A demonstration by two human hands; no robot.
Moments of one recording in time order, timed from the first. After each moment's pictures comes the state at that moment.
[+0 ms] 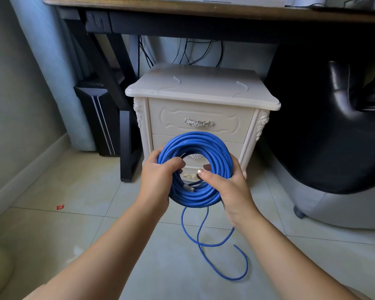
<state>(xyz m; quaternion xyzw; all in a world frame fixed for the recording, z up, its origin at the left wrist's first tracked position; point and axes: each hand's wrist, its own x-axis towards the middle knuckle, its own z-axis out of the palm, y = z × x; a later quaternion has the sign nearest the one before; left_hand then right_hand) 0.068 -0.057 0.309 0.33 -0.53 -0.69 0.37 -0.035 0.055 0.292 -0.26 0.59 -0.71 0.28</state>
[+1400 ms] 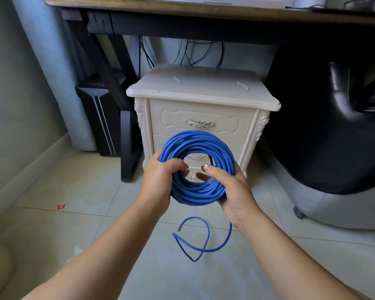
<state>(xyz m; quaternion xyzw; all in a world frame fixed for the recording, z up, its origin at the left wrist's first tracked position) 0.070 -0.056 0.313 0.28 -0.54 -0.71 0.34 -0.039 0.052 0.289 -0.18 0.52 -0.76 0.35</state>
